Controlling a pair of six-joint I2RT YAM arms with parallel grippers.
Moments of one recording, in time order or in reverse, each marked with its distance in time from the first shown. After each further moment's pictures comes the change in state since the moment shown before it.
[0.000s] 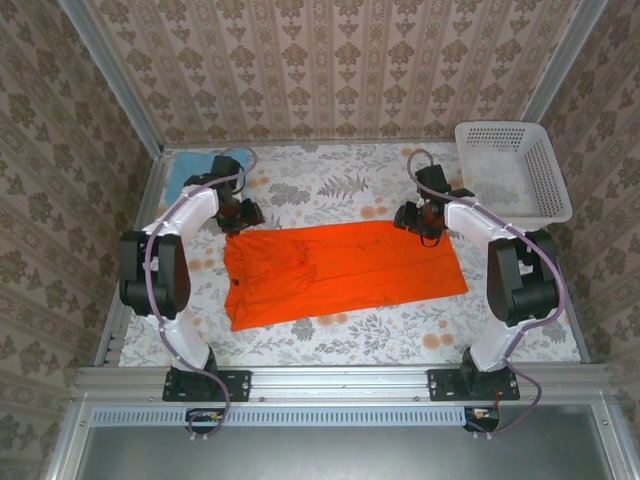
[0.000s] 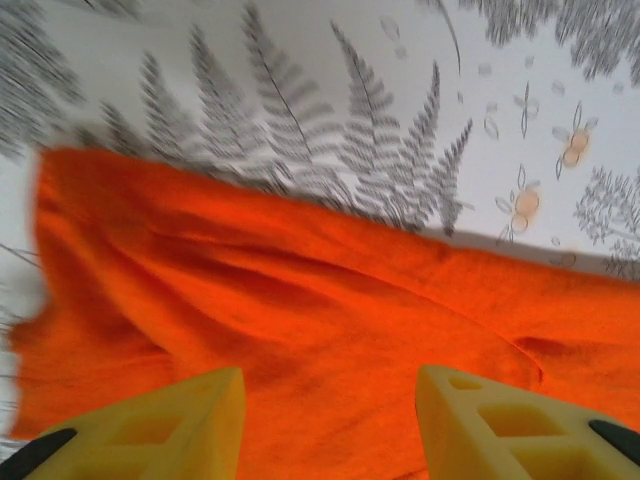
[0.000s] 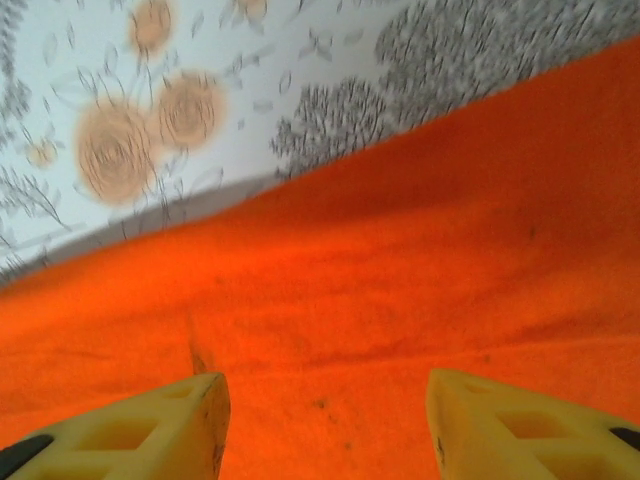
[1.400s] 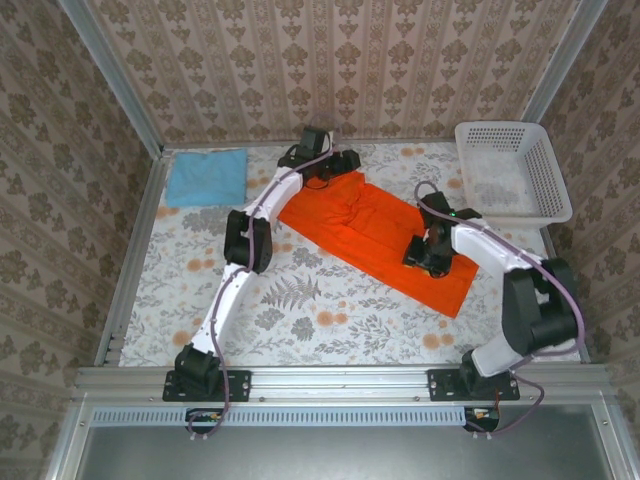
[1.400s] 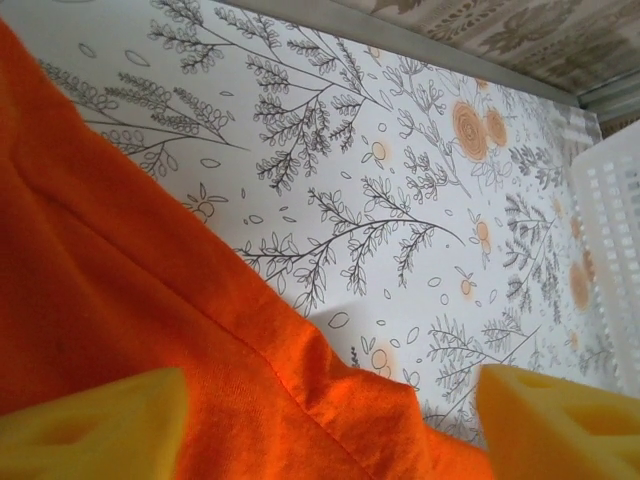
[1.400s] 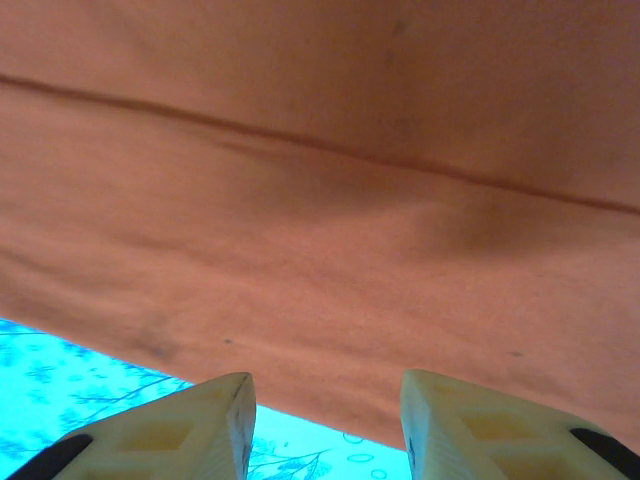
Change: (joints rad) left arm -0.251 1.028 1.327 0.320 0.263 -0.074; right arm 0.049 -0.173 -0.195 -0.235 -0.047 0.098
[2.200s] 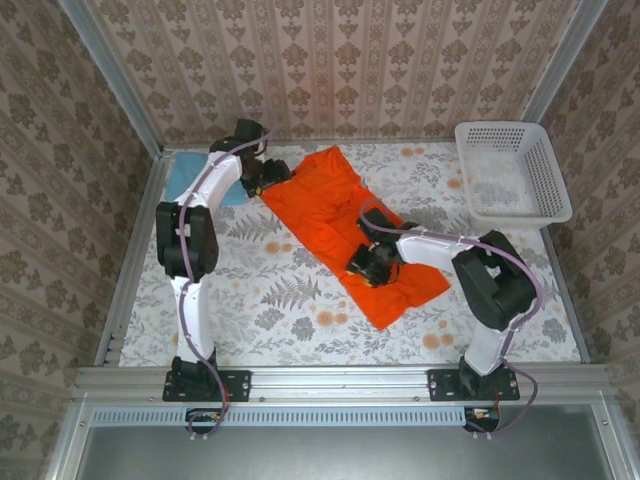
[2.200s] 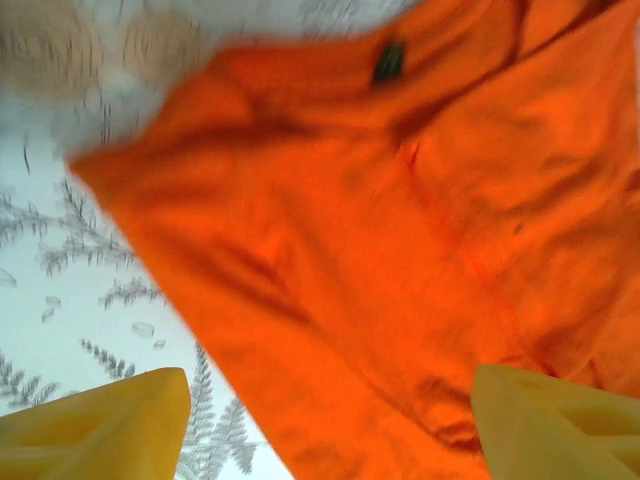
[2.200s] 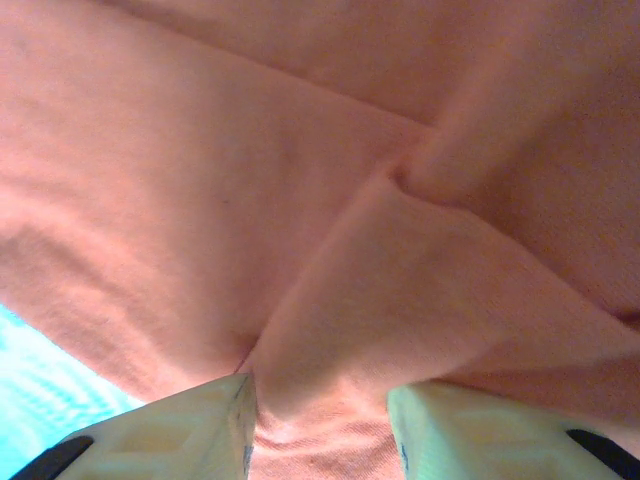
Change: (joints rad) left arm 0.202 -0.643 -0.742 -0.365 -0.225 0.082; right arm 0.352 0.240 0.058 0.351 -0.145 0.512
